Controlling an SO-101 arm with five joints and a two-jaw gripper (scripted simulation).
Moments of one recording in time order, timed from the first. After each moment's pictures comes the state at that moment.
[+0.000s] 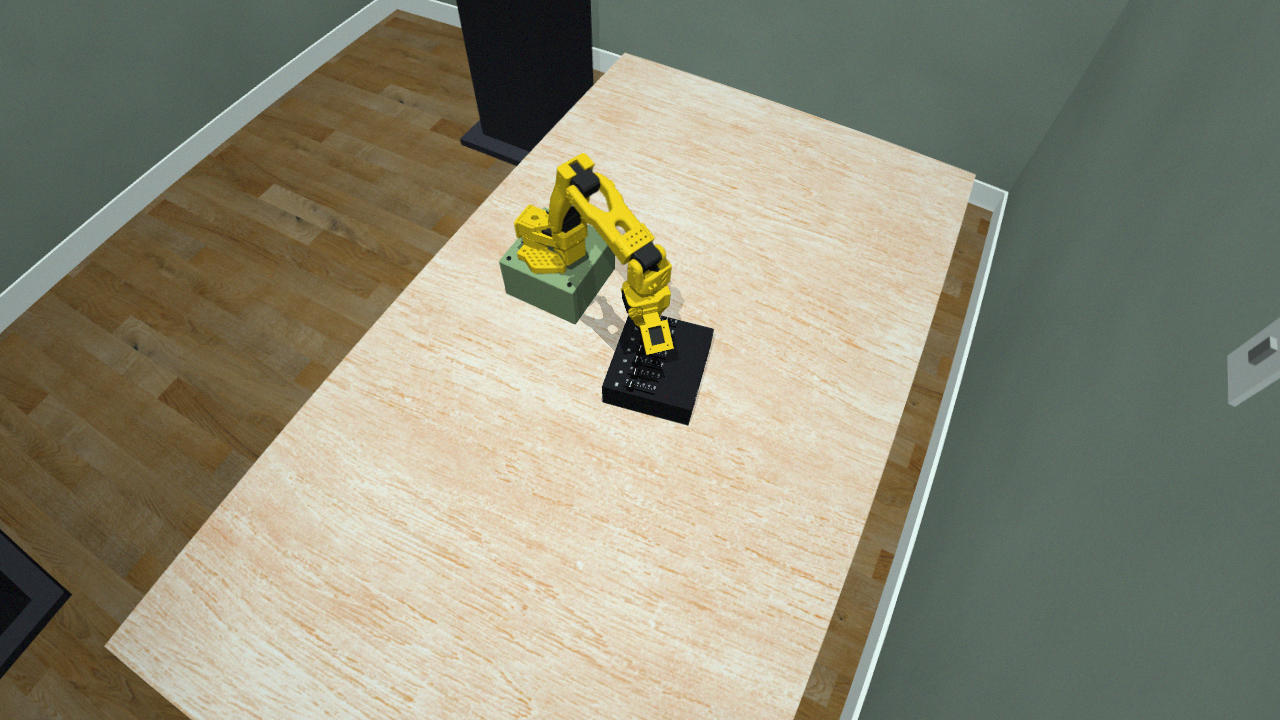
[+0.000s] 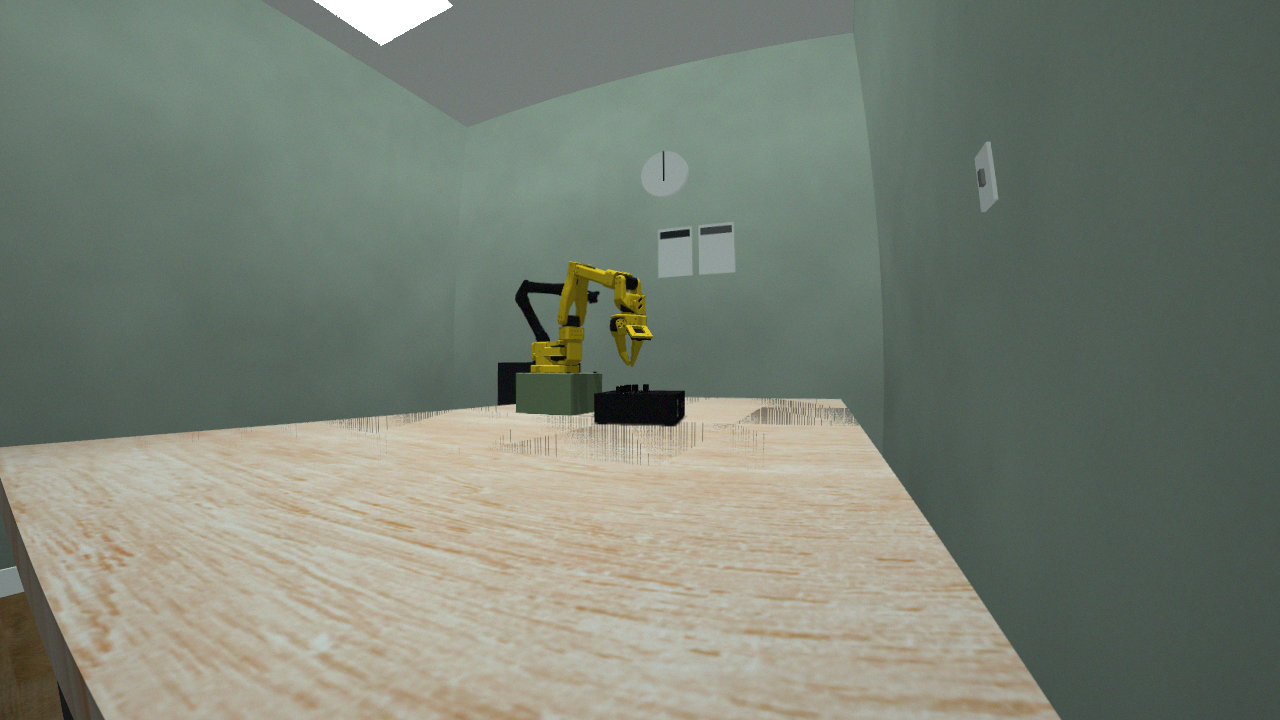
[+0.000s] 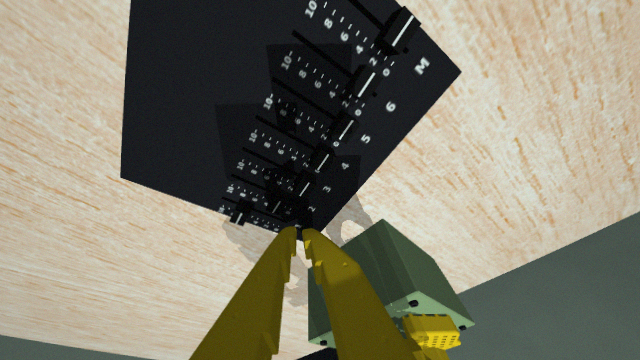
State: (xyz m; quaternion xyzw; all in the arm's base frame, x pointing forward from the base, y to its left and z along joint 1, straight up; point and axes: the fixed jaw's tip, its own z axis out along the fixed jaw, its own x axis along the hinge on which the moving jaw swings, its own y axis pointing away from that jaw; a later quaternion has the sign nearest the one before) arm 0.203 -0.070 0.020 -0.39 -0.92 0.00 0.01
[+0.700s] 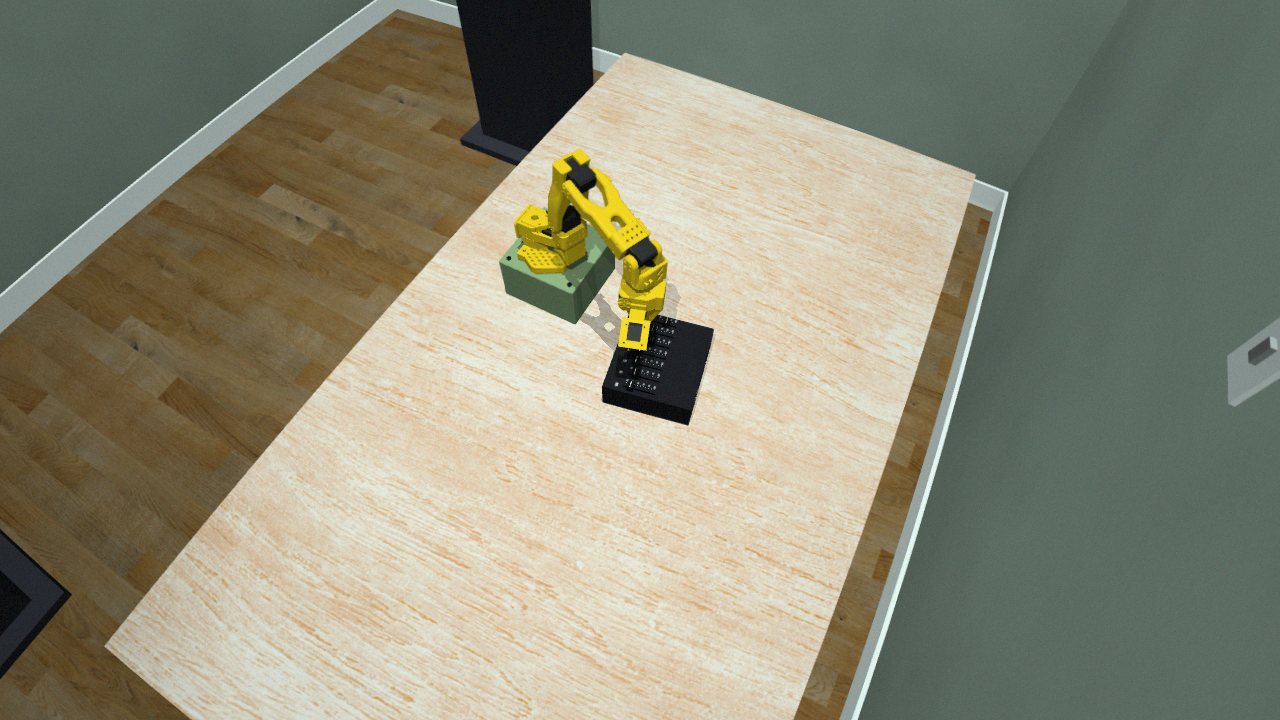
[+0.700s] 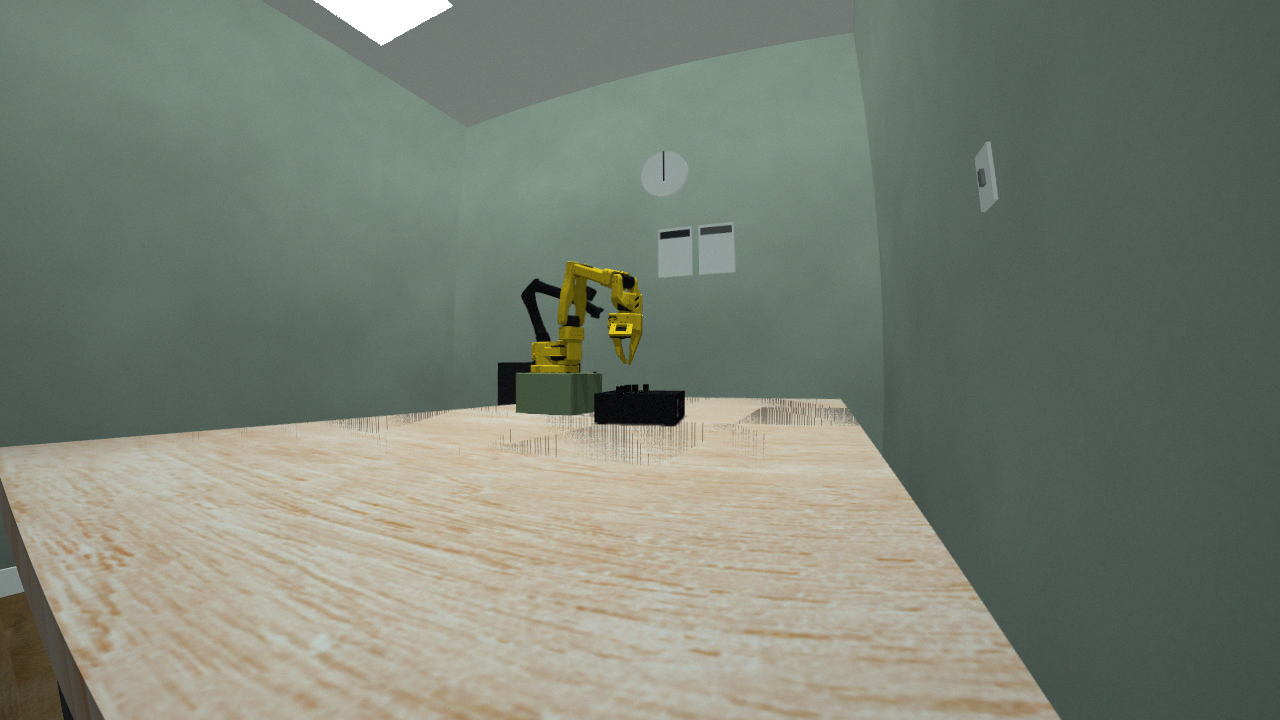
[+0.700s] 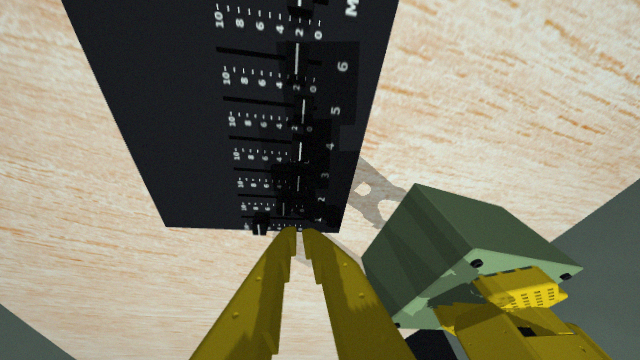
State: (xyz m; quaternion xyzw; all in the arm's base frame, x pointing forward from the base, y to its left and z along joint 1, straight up) arm 0.197 -0.071 0.023 -0.58 -0.81 0.00 0.01
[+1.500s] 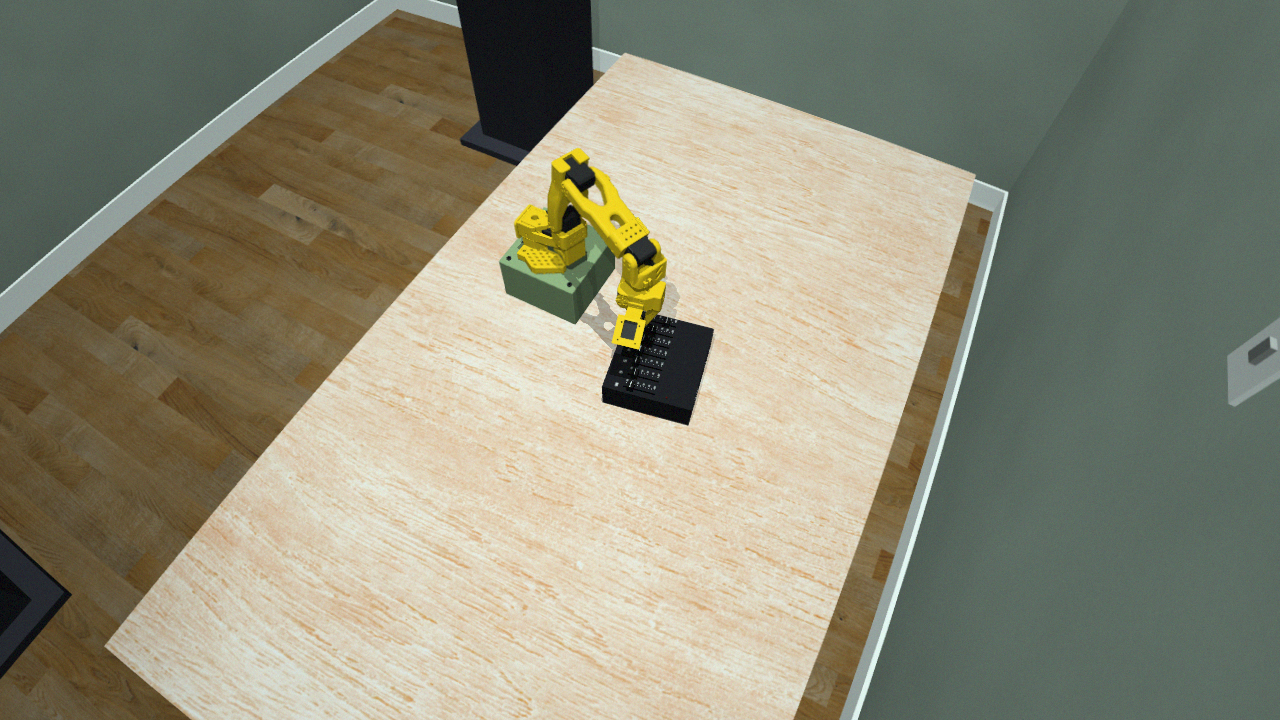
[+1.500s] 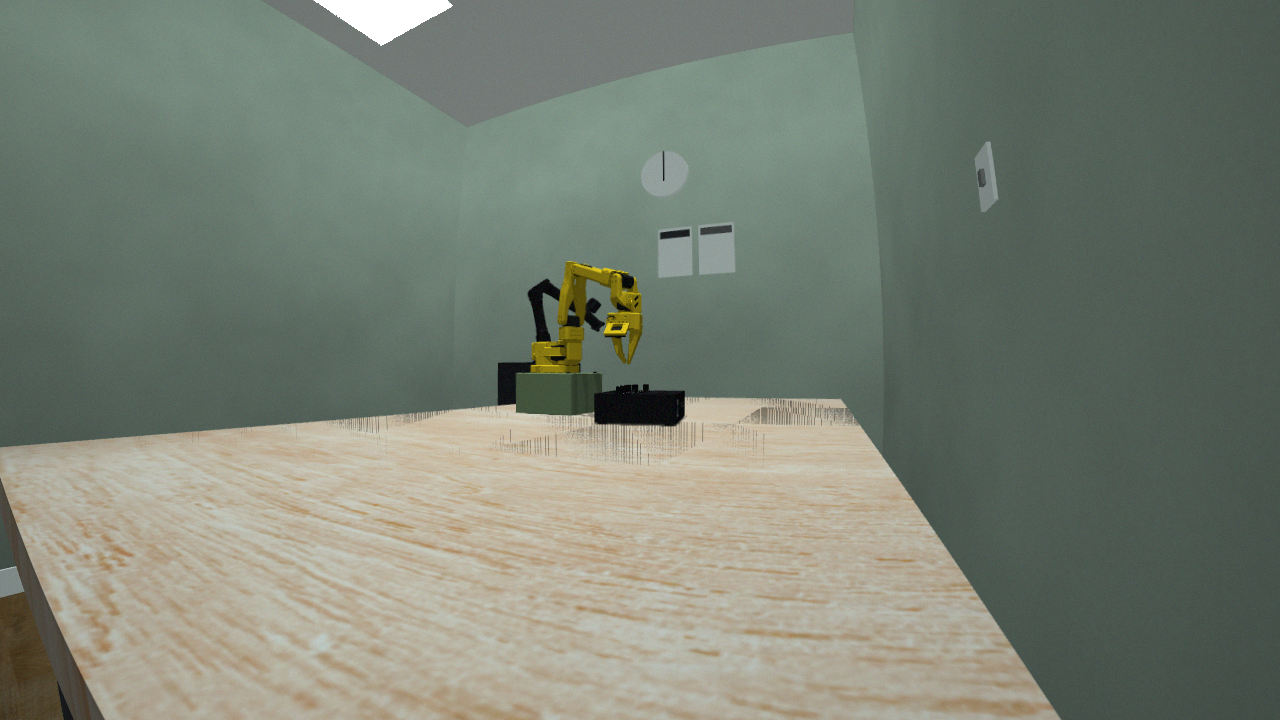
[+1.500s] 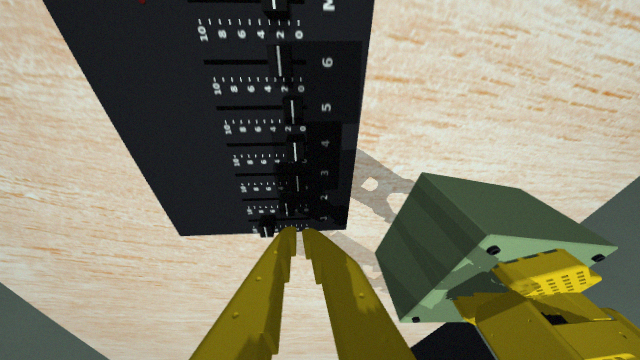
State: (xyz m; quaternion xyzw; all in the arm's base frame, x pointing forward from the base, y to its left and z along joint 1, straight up) arm 0.197 -0.072 0.024 -0.63 -0.78 0.00 0.00
